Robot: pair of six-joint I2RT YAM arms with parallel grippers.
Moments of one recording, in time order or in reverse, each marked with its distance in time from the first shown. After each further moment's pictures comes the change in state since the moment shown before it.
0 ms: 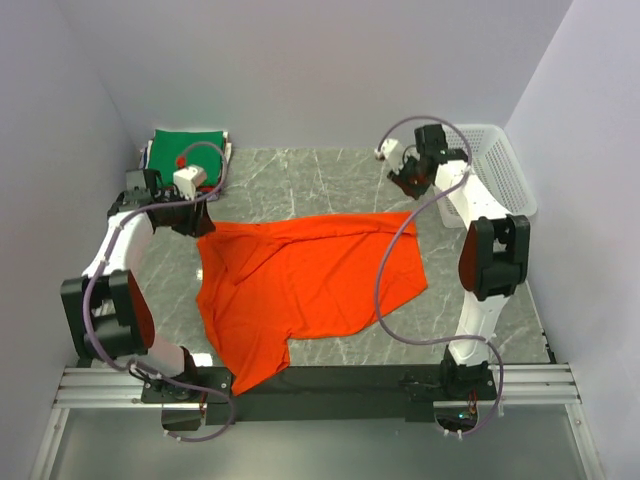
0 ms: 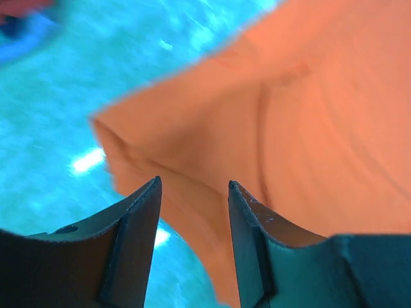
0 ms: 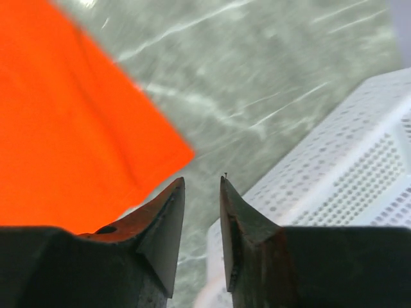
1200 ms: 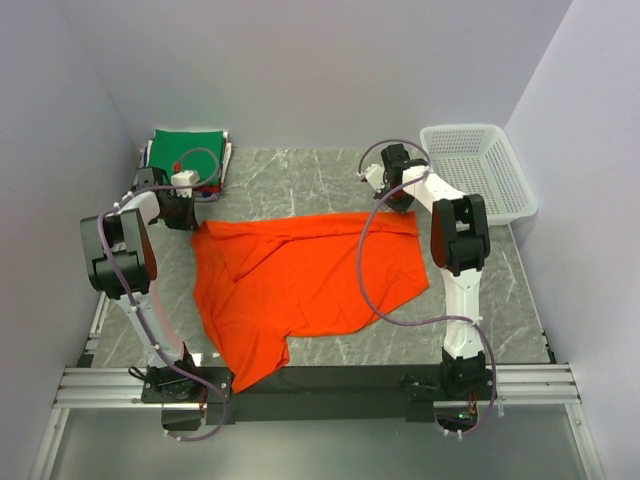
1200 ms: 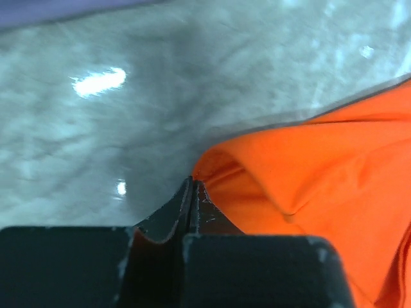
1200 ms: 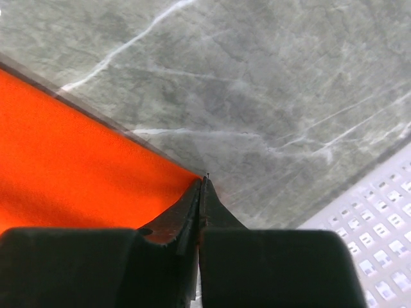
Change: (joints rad) left arm 0.055 0.497 0.224 0.149 -0.235 -0.118; right arm 0.083 0.353 0.179 -0.030 0.288 0.145
